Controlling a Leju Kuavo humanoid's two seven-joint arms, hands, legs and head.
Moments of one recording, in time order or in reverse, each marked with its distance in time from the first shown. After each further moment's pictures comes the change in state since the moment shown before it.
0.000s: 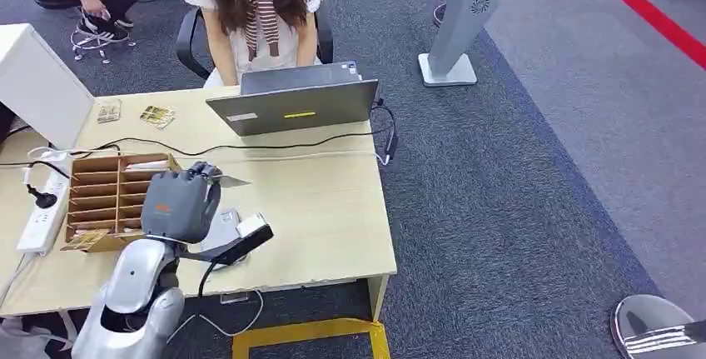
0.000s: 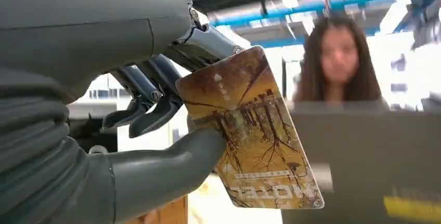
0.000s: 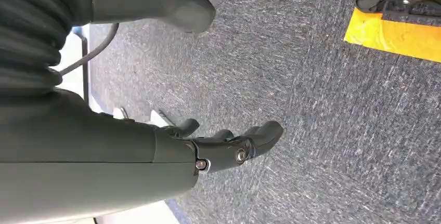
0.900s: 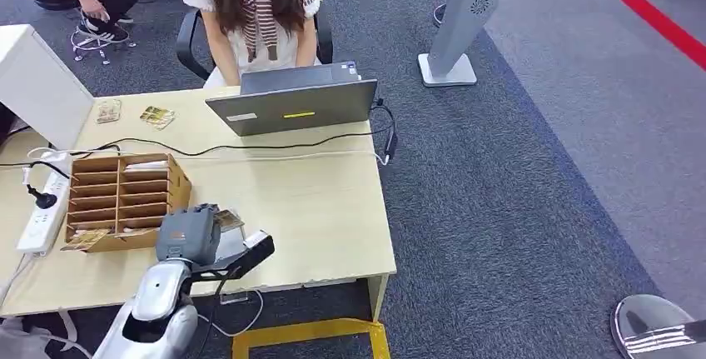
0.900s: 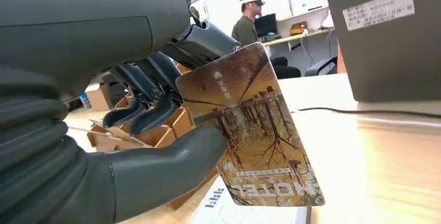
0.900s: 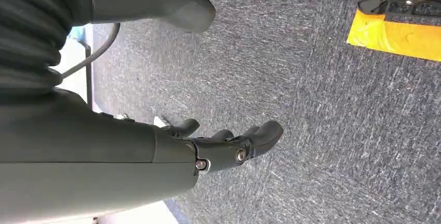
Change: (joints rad) left arm 0.016 0.003 -0.022 0.202 -0.008 -0.072 0.179; right arm 0.001 0.000 0.000 0.000 -0.027 0.003 0.006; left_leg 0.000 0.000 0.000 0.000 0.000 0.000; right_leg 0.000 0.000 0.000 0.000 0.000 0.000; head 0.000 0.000
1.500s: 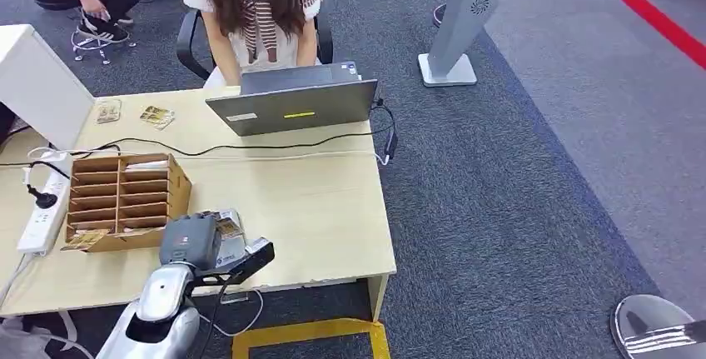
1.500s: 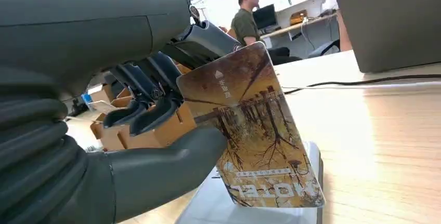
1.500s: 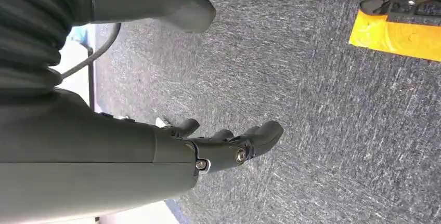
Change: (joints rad) left arm -0.007 -0.002 0.000 0.062 -0.027 -0.015 0.021; right arm 0.000 0.000 0.000 0.000 -0.006 0.010 0.006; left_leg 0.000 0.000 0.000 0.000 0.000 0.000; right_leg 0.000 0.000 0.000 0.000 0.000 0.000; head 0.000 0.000
